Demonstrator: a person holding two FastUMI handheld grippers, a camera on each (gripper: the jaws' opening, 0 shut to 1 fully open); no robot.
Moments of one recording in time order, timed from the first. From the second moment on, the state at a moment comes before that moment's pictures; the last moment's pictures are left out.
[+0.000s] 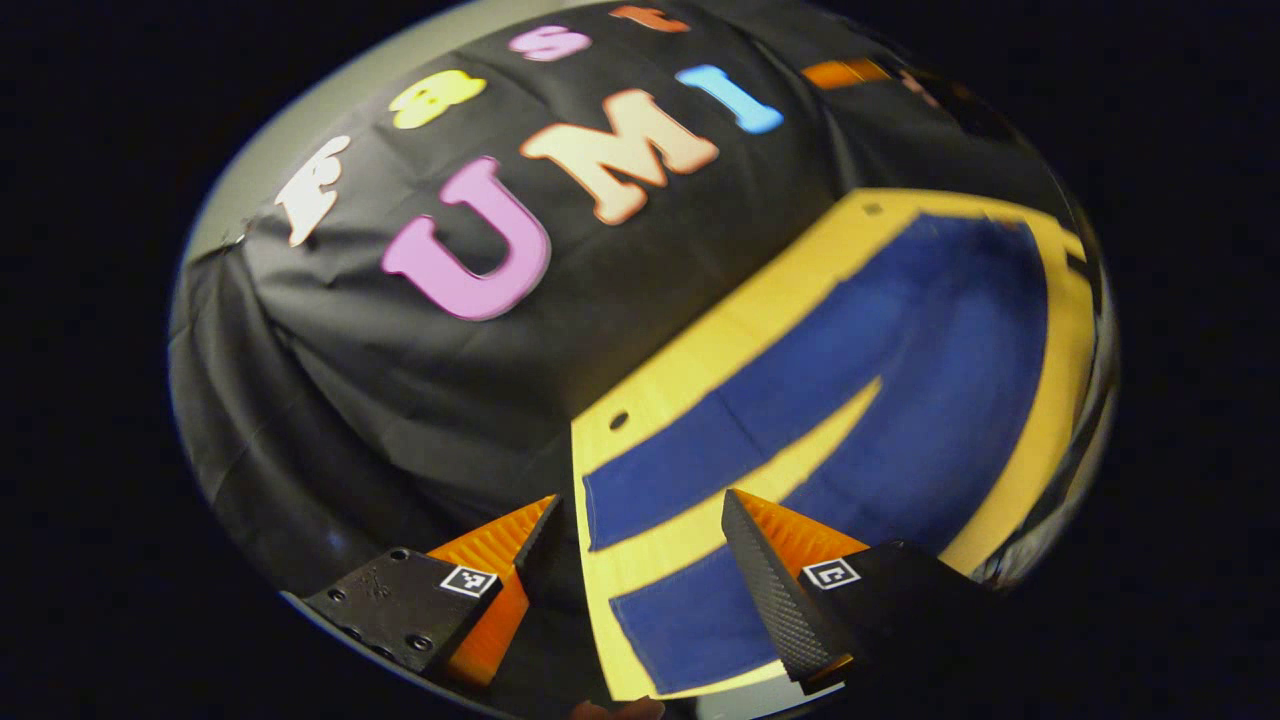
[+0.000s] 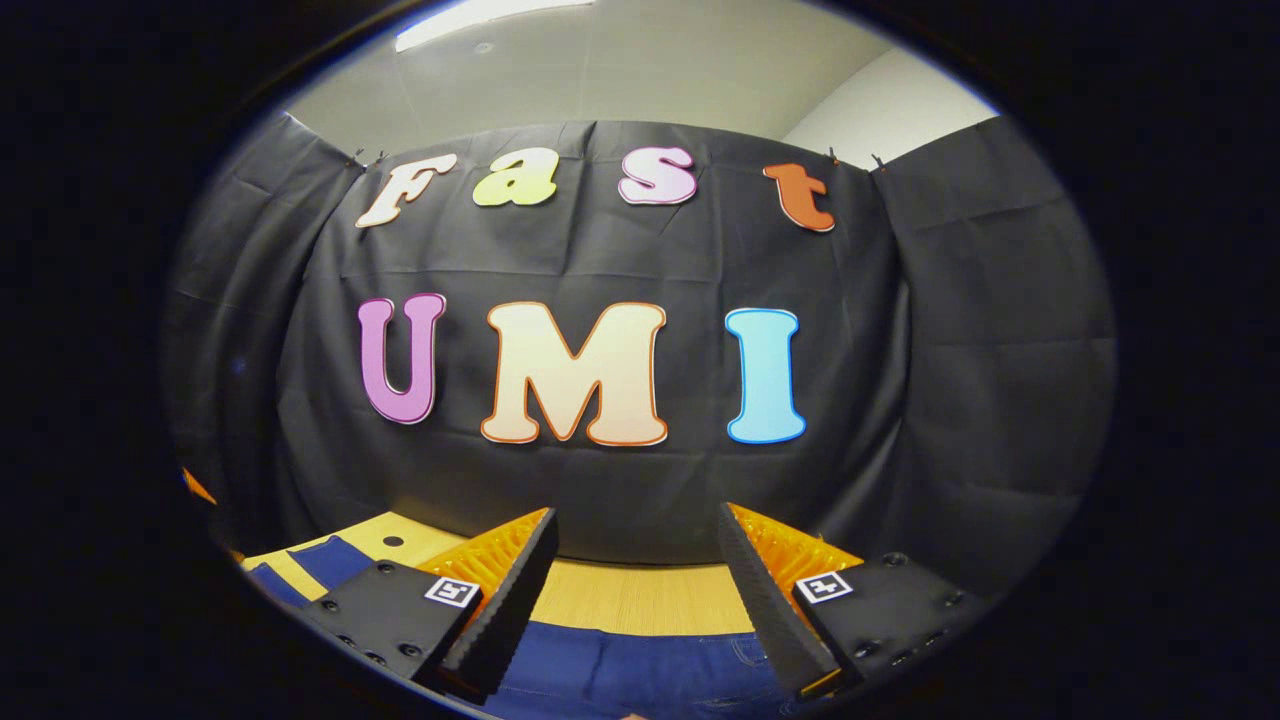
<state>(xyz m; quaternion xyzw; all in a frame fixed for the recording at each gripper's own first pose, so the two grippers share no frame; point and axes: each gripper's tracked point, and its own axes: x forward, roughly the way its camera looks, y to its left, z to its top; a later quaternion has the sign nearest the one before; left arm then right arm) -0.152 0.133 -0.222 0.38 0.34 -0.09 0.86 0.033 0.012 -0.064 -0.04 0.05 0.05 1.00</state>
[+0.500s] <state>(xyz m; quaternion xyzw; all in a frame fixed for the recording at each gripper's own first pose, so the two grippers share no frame) -0.263 0.153 -0.337 0.55 0.42 -0.23 0.68 0.035 0.019 -0.112 -0.08 0.10 0.07 0.99</state>
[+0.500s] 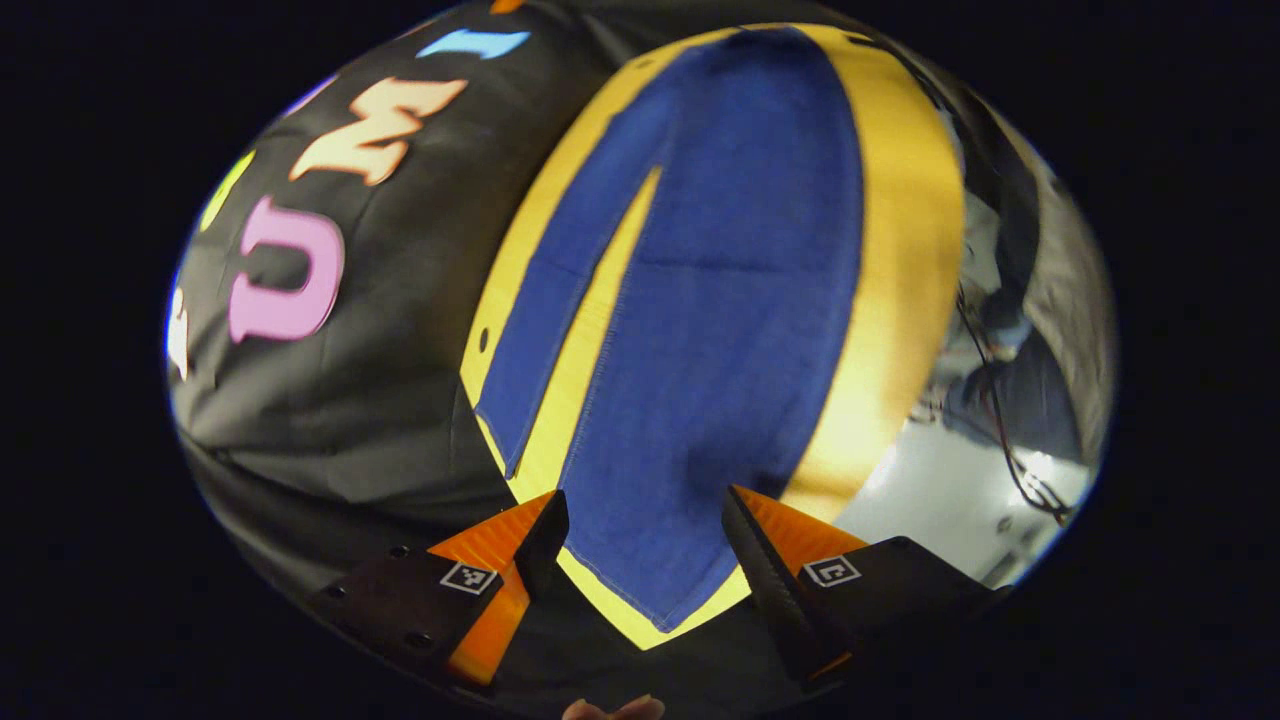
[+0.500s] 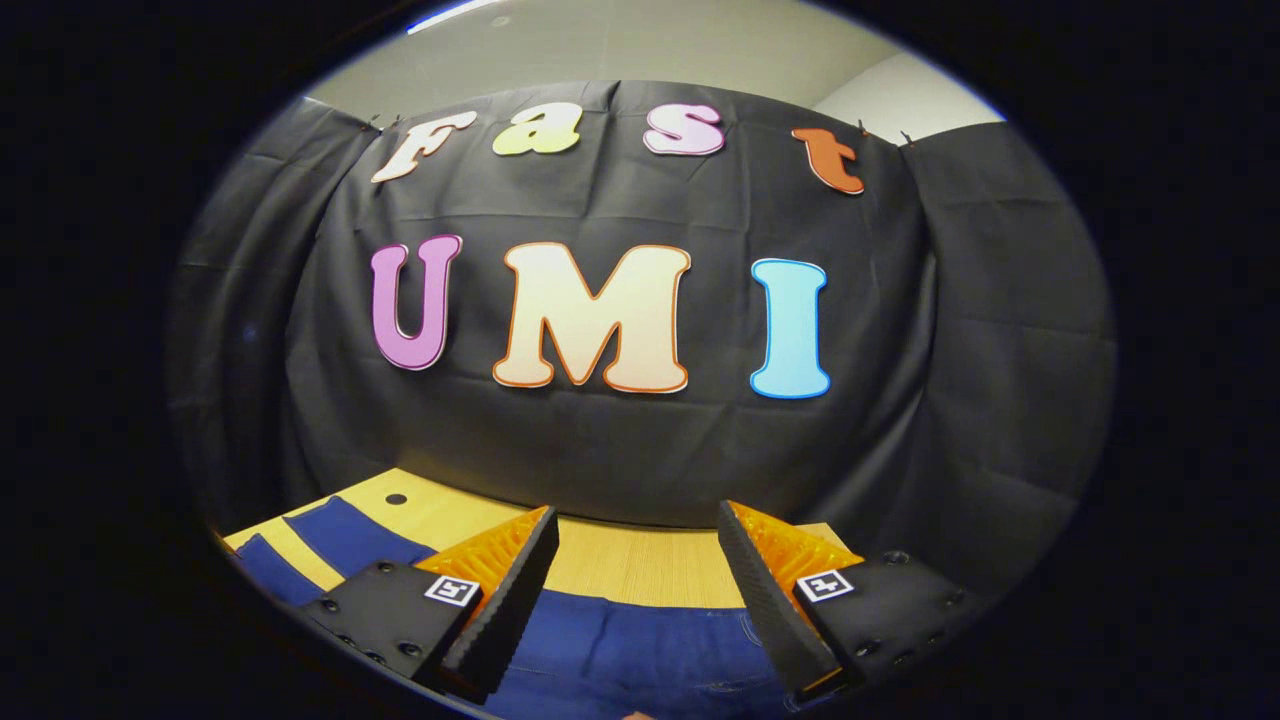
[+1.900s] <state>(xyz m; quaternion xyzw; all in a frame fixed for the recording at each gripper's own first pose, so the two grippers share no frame) -0.254 0.172 -0.400 0.52 0.49 -0.19 0.67 -0.073 -0.135 -0.205 -0.37 0.20 0.05 0.91</state>
